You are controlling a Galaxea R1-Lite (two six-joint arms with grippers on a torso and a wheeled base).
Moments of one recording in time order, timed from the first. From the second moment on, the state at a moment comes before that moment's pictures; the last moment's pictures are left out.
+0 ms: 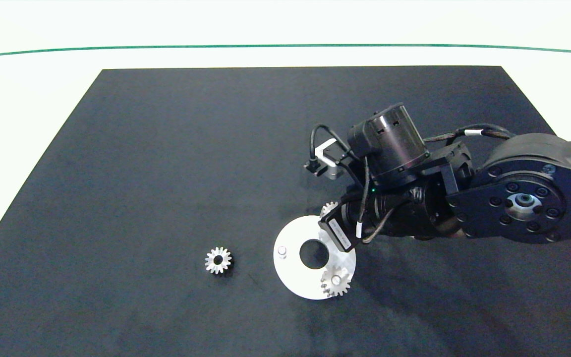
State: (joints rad) left arm -0.24 0.17 -0.63 0.68 0.04 0.22; right arm 0.77 1.87 -1.46 0.29 -0.26 -0.12
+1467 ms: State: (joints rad) left arm -0.24 0.18 -0.64 0.68 0.04 0.22; right arm 0.77 1.91 -1.46 0.29 -0.26 -0.12
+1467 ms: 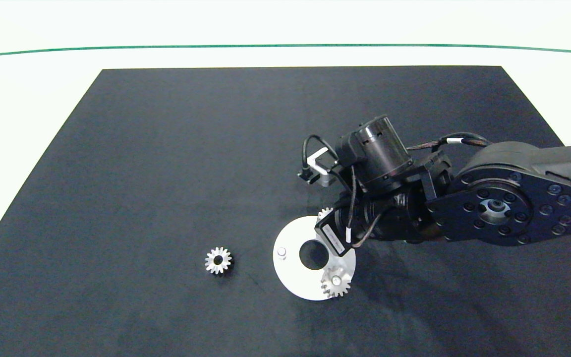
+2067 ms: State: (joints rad) left arm -0.24 0.17 -0.64 0.68 0.04 0.22; right arm 0.76 1.87 -1.43 0.29 -0.28 -0.09
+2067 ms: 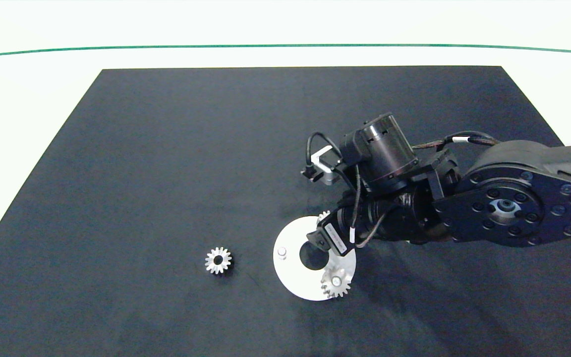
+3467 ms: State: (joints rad) left arm -0.31 0.23 -0.60 0.54 0.04 0.16; right arm 0.23 0.28 -0.71 0.45 -0.59 -0.22
